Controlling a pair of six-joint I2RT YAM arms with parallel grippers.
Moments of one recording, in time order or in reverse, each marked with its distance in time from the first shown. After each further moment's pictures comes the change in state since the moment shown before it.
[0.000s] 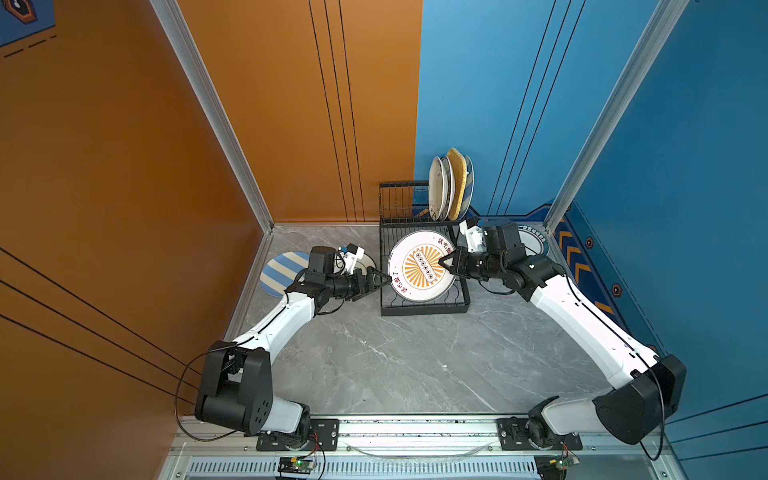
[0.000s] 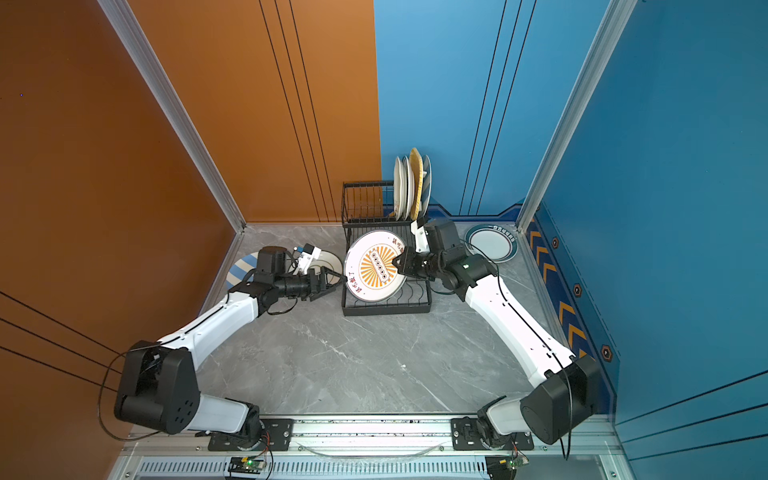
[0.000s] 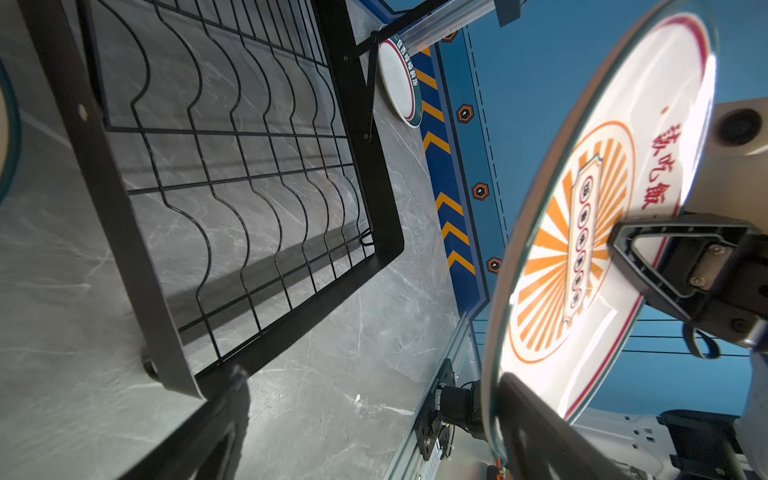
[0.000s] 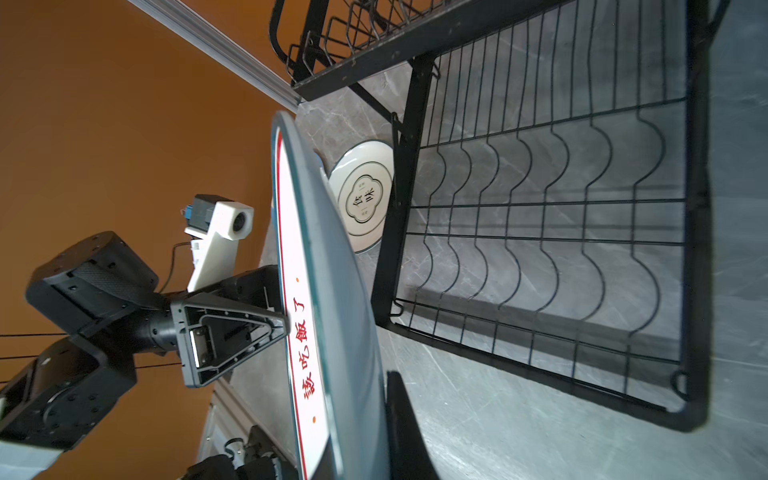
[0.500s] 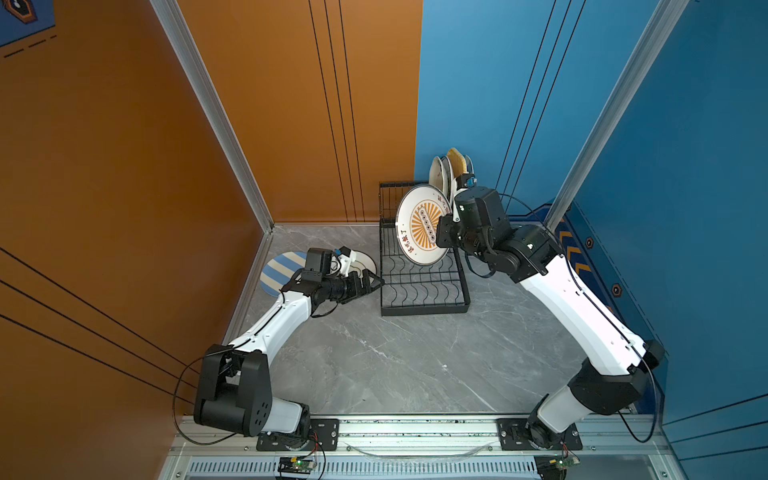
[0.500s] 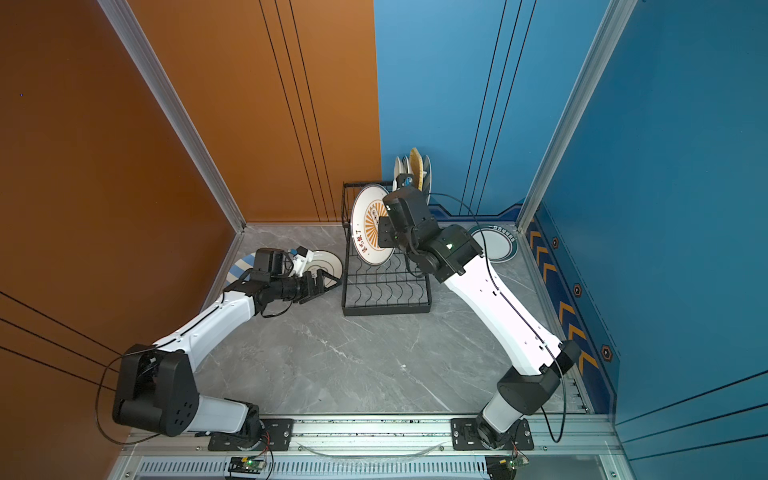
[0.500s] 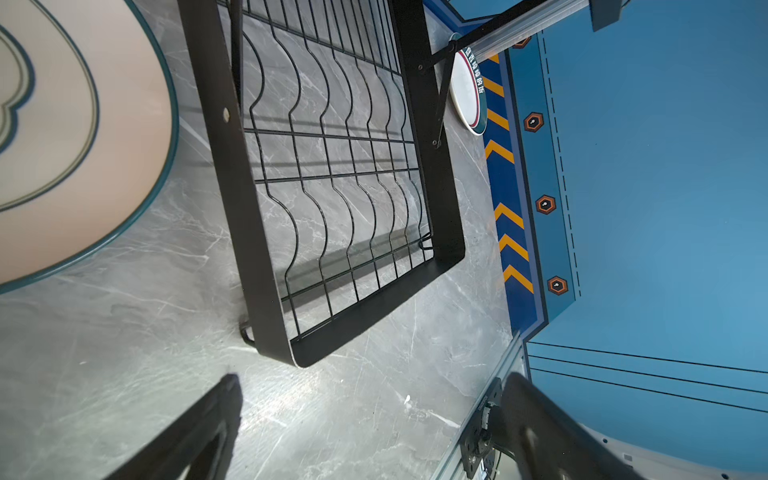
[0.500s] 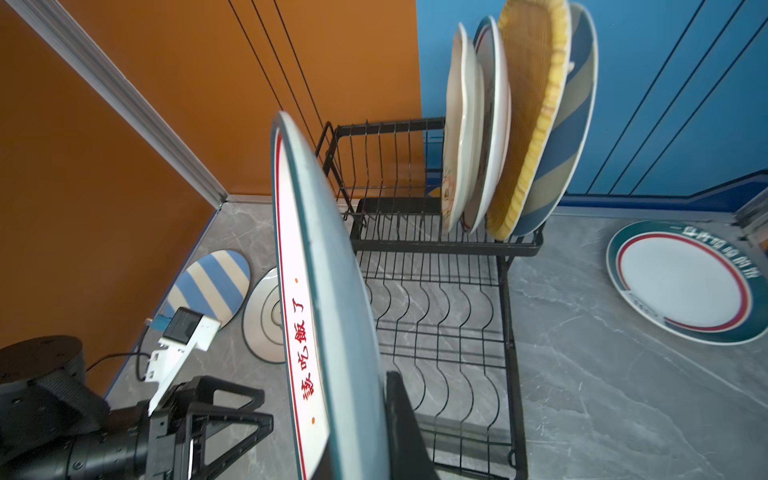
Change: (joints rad) left arm 0.019 -0.008 0.010 -0.135 -0.137 0.082; right arm 0.259 0.239 0.613 -0.257 0.690 -0.180
